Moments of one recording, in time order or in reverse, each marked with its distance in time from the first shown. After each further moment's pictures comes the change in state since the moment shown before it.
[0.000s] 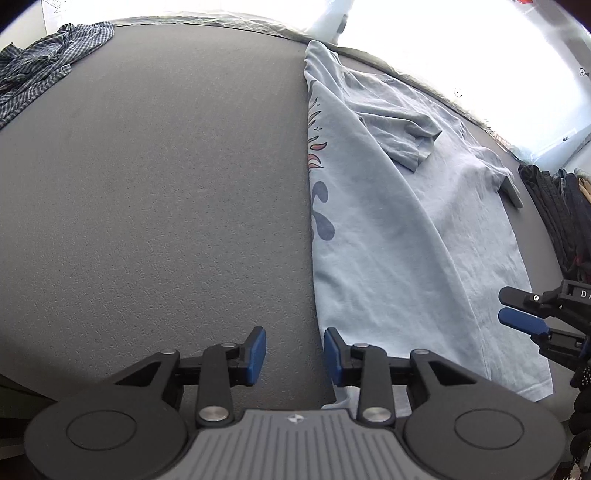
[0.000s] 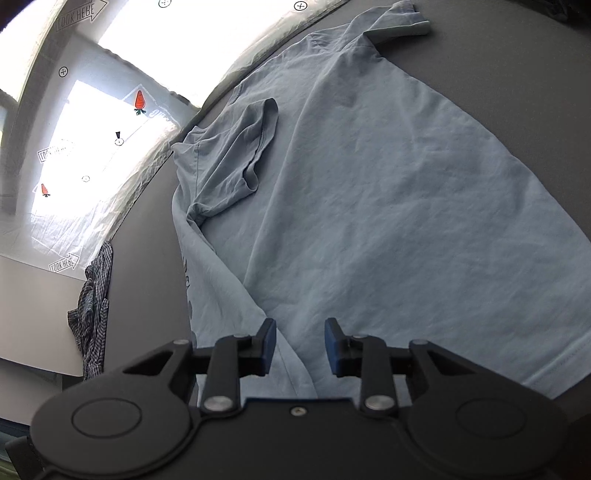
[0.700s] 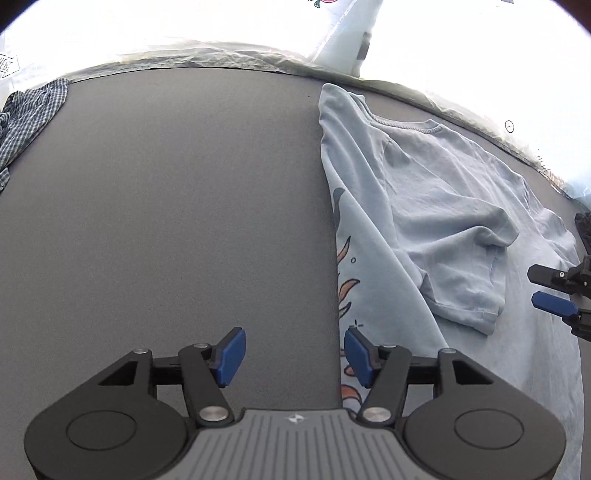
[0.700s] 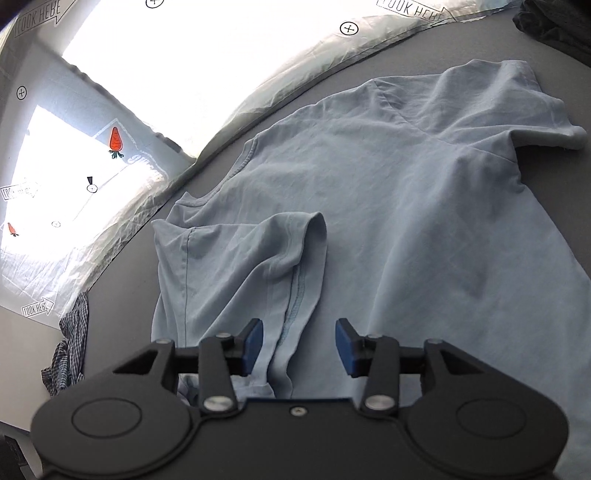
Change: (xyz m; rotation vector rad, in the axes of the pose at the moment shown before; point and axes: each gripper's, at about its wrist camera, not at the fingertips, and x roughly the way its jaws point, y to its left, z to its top) left arm 0.115 -0.011 0.213 0.074 -0.025 0.082; right arm 0.136 0.050 0.192 -0.059 -0.082 -0.048
